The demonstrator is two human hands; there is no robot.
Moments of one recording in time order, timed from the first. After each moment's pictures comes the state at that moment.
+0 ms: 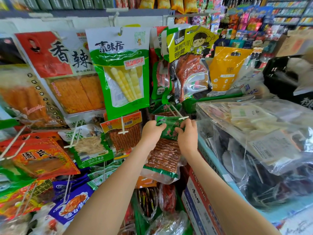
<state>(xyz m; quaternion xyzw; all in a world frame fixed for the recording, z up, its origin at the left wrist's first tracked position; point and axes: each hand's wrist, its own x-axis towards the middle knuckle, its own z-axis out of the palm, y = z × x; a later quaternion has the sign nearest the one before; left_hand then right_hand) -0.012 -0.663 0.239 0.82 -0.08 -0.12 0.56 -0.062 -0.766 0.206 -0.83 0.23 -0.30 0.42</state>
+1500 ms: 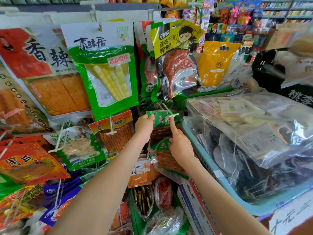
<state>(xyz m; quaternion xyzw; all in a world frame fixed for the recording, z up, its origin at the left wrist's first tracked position) 0.013 -0.689 0.232 0.81 -0.01 -0.12 0.57 -0.091 -0.772 0.194 -0.94 0.16 -0.14 0.25</state>
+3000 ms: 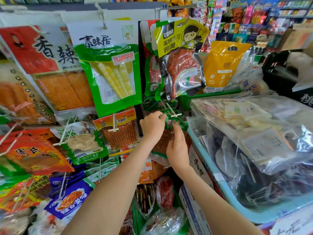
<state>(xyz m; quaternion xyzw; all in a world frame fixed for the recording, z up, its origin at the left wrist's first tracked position) -0.009 -0.700 0.237 0.93 -0.14 0.08 0.34 -0.097 -0.756 0.175 -0.85 0.11 -0.27 0.43</state>
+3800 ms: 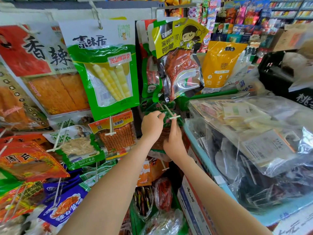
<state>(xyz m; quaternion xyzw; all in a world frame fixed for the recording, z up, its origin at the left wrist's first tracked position) 0.014 -0.707 0.228 0.90 -0.18 0.05 0.40 -0.057 -0.773 0.169 -0.88 0.10 -0.21 0.41</state>
